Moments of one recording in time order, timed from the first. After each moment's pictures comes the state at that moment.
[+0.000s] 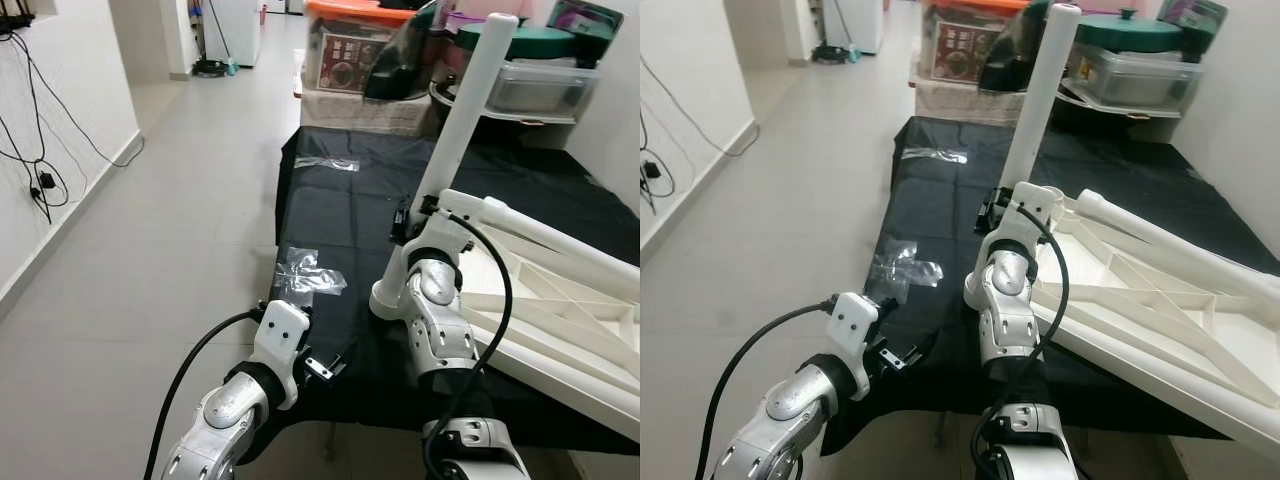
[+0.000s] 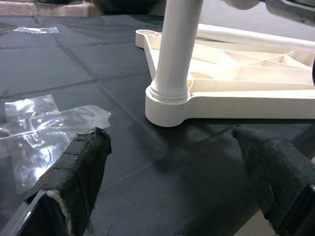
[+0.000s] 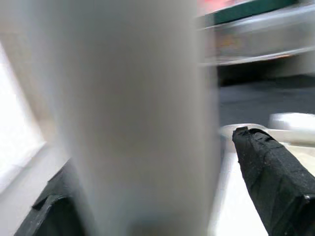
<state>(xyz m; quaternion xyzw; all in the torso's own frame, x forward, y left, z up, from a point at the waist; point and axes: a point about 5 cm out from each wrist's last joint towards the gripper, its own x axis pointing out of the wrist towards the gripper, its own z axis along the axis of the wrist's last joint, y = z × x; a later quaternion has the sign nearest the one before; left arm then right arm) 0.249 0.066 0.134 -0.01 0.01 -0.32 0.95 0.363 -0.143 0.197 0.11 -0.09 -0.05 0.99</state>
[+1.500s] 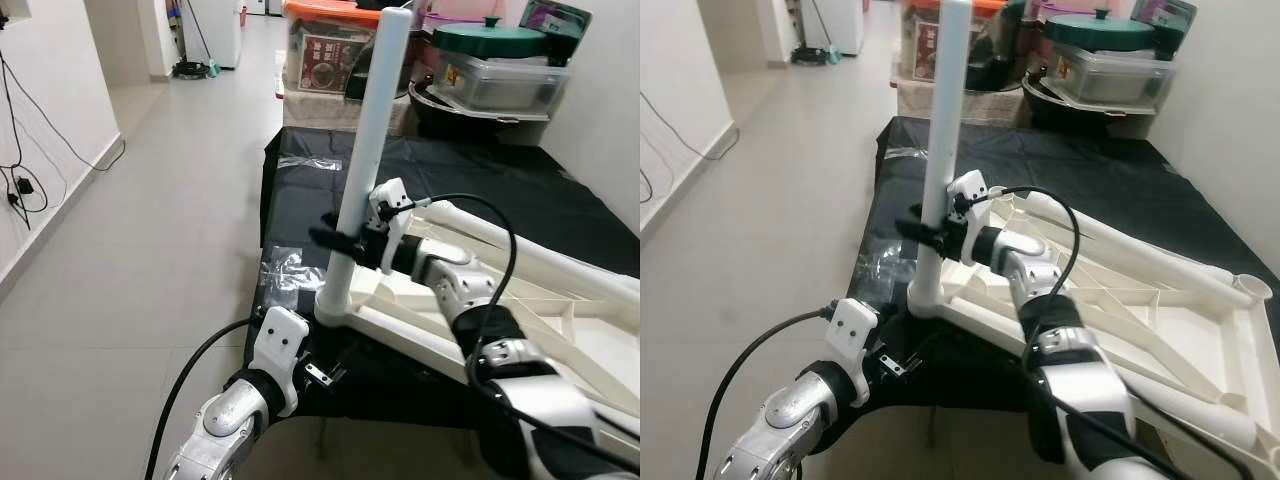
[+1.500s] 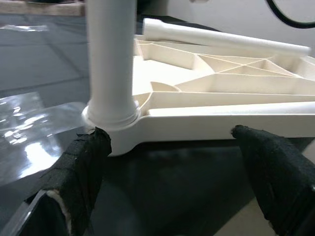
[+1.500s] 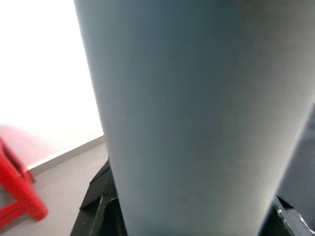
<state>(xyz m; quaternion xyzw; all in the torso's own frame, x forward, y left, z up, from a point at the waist) 0.244 0.067 0.130 -0.01 0.01 -0.32 0.95 0.390 -0.121 0.199 0.02 0.00 0.40 0.92</state>
